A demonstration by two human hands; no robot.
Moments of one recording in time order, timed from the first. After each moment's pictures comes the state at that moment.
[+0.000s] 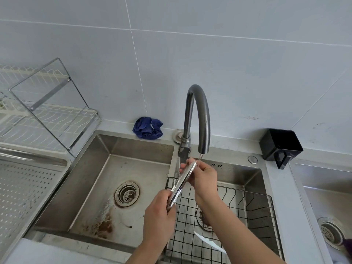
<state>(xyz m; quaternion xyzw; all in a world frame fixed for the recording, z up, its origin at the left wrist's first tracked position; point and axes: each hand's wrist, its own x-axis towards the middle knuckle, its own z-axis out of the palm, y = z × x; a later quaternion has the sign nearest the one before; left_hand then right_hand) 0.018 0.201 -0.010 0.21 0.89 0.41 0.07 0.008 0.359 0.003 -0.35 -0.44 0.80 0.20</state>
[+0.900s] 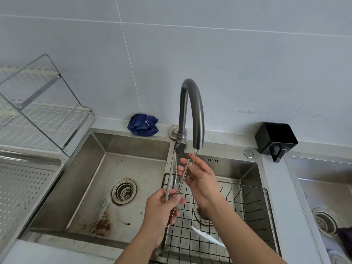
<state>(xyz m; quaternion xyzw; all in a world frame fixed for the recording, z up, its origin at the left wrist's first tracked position) 0.010 0.213 -0.018 -0.04 0.63 0.68 0.36 0.028 0.369 -0.010 -0.27 -0.32 0.89 0.17</state>
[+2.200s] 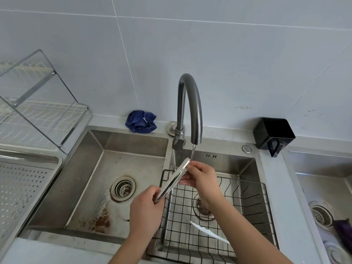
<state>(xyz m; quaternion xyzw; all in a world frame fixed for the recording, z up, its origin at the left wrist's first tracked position) 0.005 0.186 -0.008 0.17 0.91 0.37 0.08 0.043 0.369 -0.009 -0.31 -0.55 0.77 0.11</state>
